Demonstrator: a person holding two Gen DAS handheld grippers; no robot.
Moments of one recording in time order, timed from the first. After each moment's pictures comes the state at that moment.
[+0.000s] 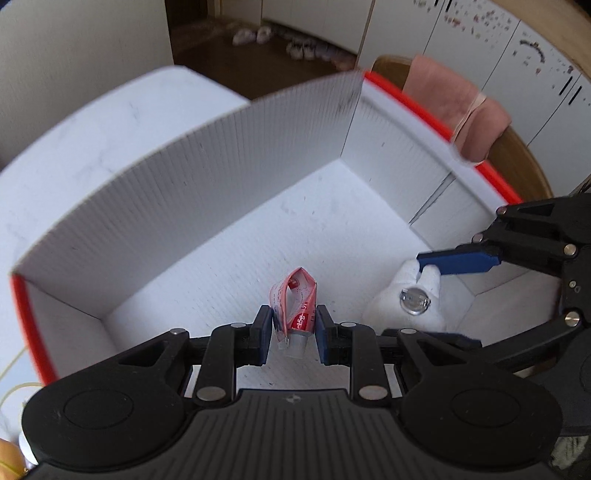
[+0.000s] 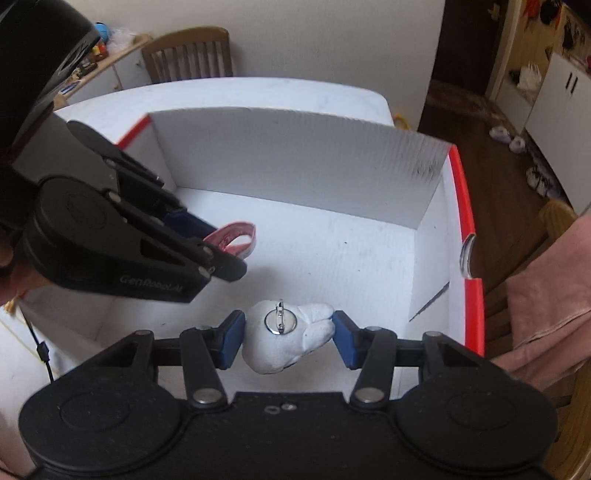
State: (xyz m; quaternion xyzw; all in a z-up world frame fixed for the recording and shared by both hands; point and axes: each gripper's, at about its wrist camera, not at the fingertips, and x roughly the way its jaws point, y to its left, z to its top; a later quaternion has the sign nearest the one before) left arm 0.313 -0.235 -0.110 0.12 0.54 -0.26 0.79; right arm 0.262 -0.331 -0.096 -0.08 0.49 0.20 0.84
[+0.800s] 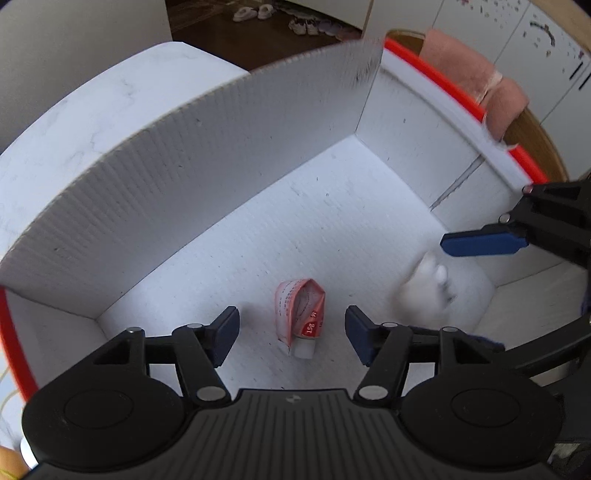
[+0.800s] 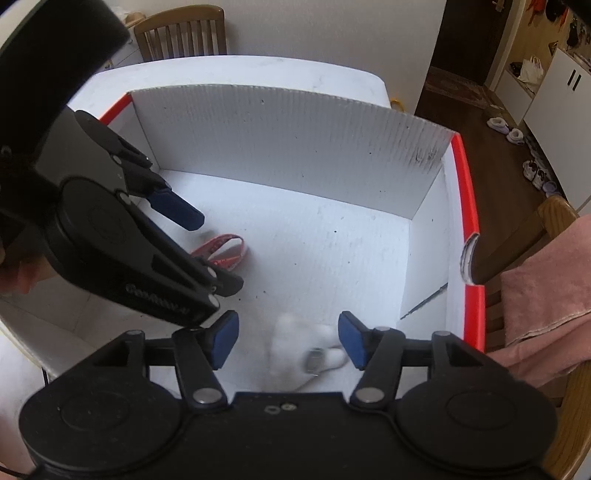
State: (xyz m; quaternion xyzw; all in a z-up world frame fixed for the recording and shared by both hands) left arm 0.326 -0.238 -0.119 0.13 0.56 -0.25 0.78; right arm 0.273 -0.327 -0.102 -0.11 0.51 0.19 0.83
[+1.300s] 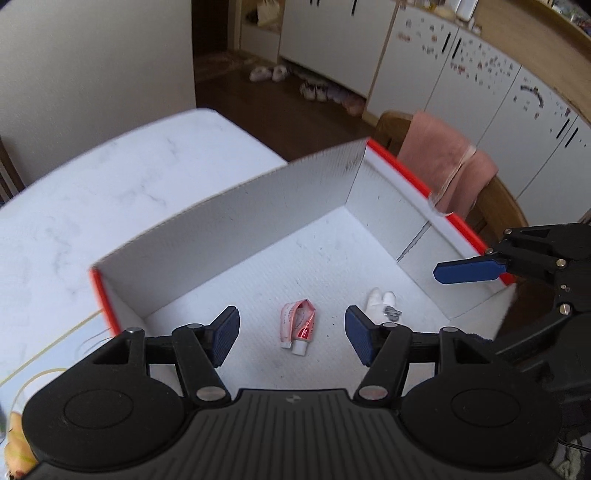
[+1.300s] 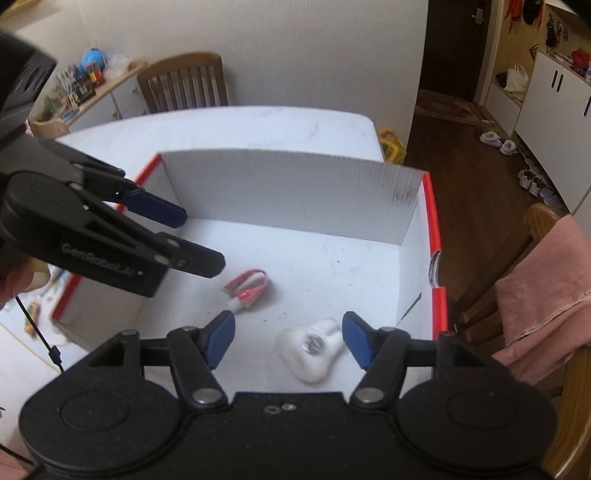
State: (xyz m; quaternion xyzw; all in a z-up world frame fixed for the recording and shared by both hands) left arm 0.282 -0.193 -0.044 0.07 0.48 -0.25 0.84; right arm 0.244 -0.340 -0.056 -0.05 0.46 0.20 0.86
